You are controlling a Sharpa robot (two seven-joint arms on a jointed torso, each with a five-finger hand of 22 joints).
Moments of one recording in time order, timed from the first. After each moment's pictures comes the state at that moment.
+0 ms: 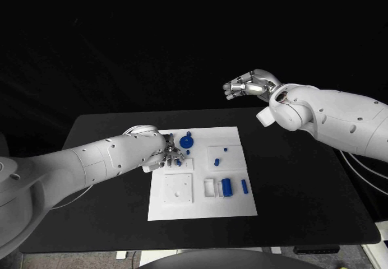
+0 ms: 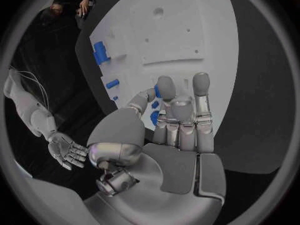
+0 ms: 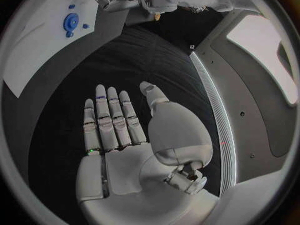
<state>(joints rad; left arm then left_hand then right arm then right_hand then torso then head) 1.22 -0.37 -0.24 0.96 -0.99 0.07 -0.47 0.94 0.12 0.29 -0.19 0.61 1.24 0.06 0.06 0.59 1.46 -0.06 0.64 0.52 1.44 -0.11 1.14 0.71 0.03 1.32 -0.12 0.37 1.31 1.31 -0.68 -0.03 1.13 -0.54 -0.15 0.19 1.15 0.04 0.05 -0.12 0.53 1.01 0.16 0.07 0.06 1.08 0.14 0.06 0.06 1.09 0.15 0.07 0.06 0.01 0.68 0.15 0.06 0.06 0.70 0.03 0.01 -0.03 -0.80</state>
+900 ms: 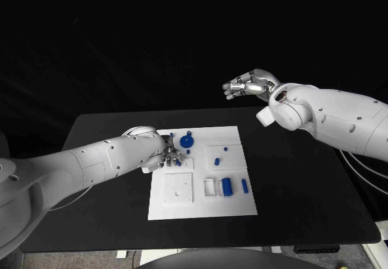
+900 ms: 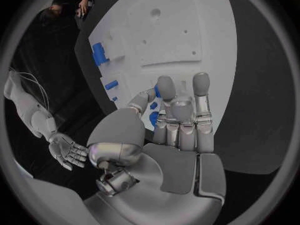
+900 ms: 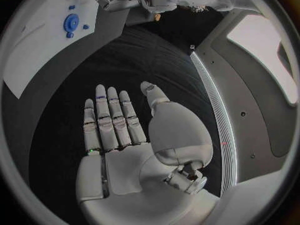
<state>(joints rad) 1.22 -0.38 -0.24 0.97 -1.00 0.06 -0.46 0.94 0.12 0.29 -0.19 0.60 1.25 0.06 0.06 0.58 1.46 -0.06 0.64 0.53 1.43 -0.11 1.14 0.70 0.03 1.32 -0.12 0.37 1.31 1.31 -0.68 -0.03 1.12 -0.54 -0.15 0.18 1.14 0.03 0.05 -0.12 0.53 1.01 0.16 0.07 0.06 1.08 0.14 0.06 0.06 1.09 0.15 0.07 0.06 0.01 0.68 0.15 0.06 0.06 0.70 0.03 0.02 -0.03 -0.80</state>
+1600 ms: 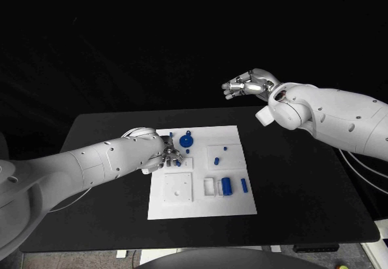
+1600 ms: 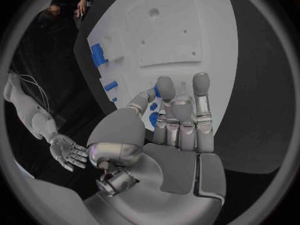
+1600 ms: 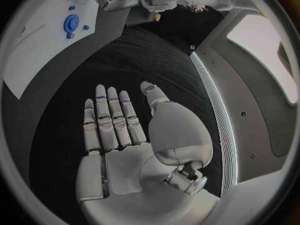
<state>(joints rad) 1.21 -0.38 -0.24 0.98 -1.02 0.04 -0.46 0.95 0.11 0.29 -0.18 0.56 1.25 0.05 0.06 0.55 1.46 -0.06 0.64 0.54 1.43 -0.11 1.14 0.68 0.03 1.32 -0.12 0.38 1.31 1.31 -0.68 -0.03 1.12 -0.54 -0.15 0.17 1.14 0.03 0.05 -0.12 0.53 1.01 0.16 0.07 0.06 1.08 0.14 0.06 0.06 1.09 0.15 0.07 0.06 0.01 0.68 0.15 0.06 0.06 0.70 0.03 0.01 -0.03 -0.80</state>
